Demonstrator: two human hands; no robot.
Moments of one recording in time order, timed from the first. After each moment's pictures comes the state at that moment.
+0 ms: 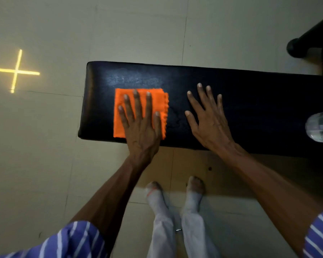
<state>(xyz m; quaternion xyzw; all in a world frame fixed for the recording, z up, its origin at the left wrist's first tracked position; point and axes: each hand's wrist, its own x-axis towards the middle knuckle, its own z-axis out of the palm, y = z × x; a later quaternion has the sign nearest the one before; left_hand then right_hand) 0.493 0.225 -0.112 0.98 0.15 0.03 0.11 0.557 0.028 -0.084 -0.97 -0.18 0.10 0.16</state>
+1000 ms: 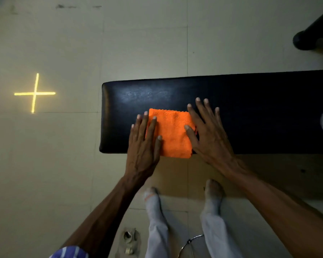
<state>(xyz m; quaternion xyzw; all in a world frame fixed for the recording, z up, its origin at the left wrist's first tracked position) 0.463 0.279 -0.081 0.98 0.01 -0.01 0.22 0.530 0.062 -0.070 -0.95 -0.16 0.07 0.25</state>
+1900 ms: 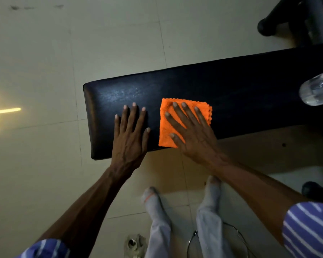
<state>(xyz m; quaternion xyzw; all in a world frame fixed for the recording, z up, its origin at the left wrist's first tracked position) 0.484 0.325 -0.096 0.99 -0.08 -0.06 0.14 0.491 0.082 -0.108 -0.97 -0.23 0.00 0.05</state>
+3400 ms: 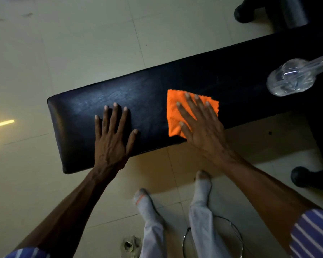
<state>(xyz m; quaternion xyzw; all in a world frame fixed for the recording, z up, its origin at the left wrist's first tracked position) 0.506 0.281 -0.097 0.99 -0.11 -0.07 0.08 0.498 -0.017 -0.099 -0.99 -0.10 -0.01 0.08</state>
